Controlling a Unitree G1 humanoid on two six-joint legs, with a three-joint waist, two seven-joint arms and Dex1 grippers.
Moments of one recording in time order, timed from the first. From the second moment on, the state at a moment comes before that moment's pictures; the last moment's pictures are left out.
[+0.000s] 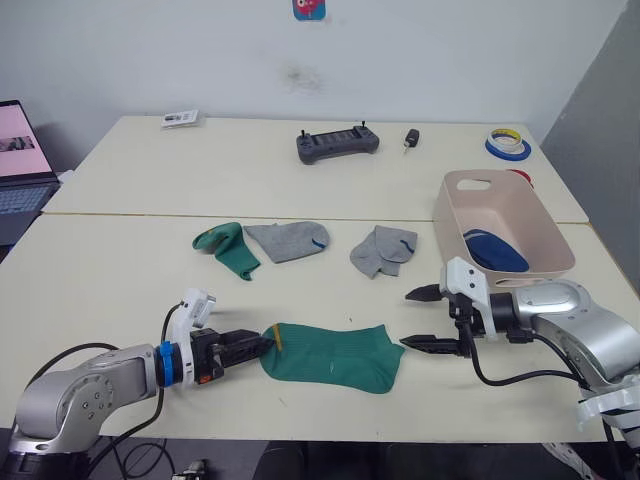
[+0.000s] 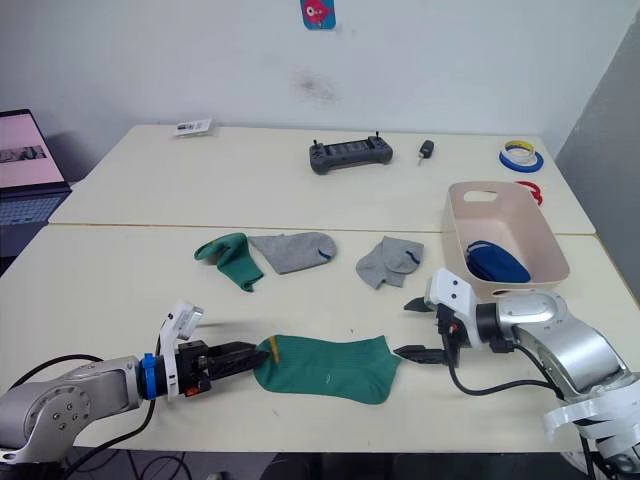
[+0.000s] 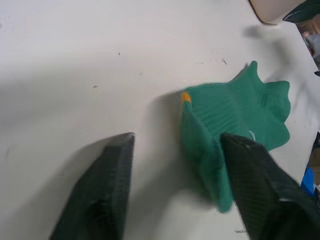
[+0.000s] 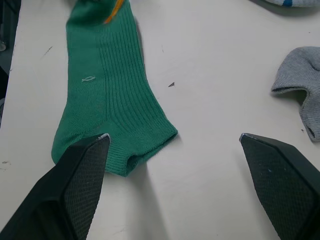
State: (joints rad) left arm 0.04 0.78 0.24 -0.28 -0.90 1.01 -0.77; right arm -0.33 -0.86 0.20 -0.35 0.45 0.62 1.02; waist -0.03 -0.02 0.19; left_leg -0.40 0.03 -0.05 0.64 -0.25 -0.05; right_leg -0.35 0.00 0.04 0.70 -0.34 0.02
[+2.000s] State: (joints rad) left arm -0.27 0.31 0.36 -0.30 -0.70 0.90 -0.25; right arm -0.33 -0.81 0.14 -0.54 0.42 0.61 0.92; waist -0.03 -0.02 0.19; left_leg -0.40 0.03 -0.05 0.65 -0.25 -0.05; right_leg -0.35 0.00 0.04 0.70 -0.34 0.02
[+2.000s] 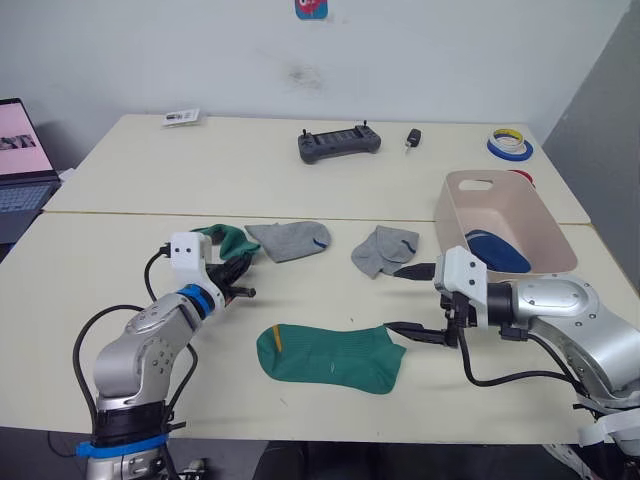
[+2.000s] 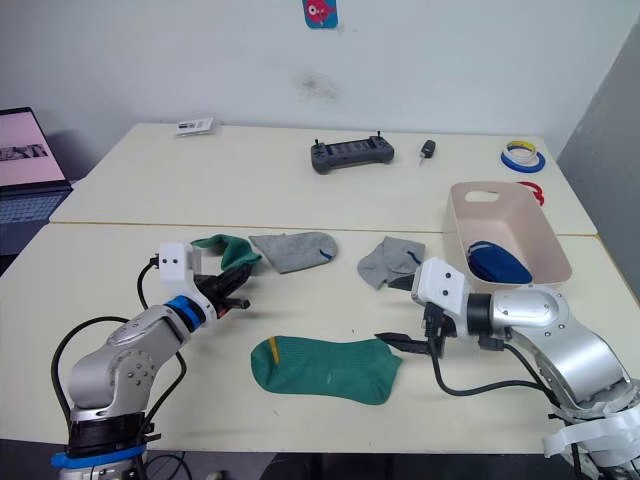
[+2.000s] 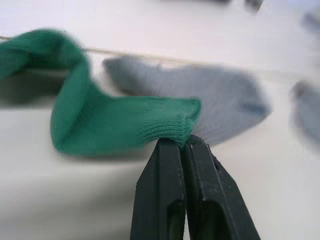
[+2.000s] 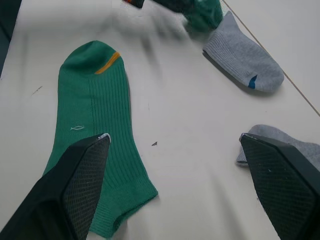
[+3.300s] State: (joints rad) left arm -0.31 0.59 0.28 -0.28 -0.94 1.02 -0.25; right arm -0.36 -0.79 0.07 -0.51 0.41 0.64 0.87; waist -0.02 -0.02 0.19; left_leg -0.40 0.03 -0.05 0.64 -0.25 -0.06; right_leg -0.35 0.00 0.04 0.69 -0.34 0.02
